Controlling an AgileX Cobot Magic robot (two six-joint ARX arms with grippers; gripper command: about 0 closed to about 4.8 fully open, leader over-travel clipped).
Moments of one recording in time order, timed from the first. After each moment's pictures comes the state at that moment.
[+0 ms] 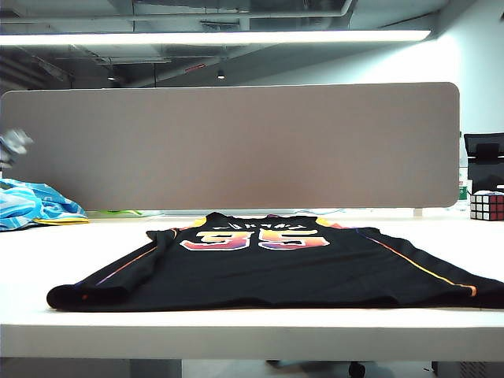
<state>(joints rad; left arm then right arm) -0.03 0.81 0.39 -0.11 0.44 -0.44 -0.03 0.88 0.60 -0.35 -0.29 0.21</state>
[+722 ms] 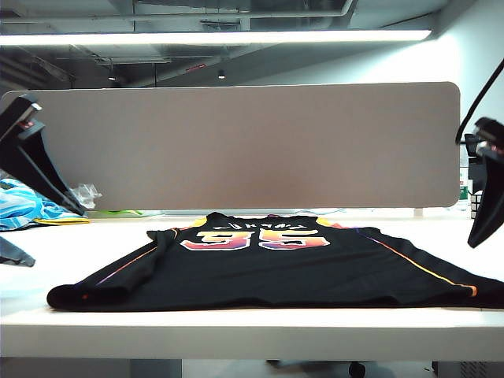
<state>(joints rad) -0.04 1.27 0.53 -0.20 0.69 -0.33 -0.03 1.36 0.70 -0.51 -0.47 0.13</state>
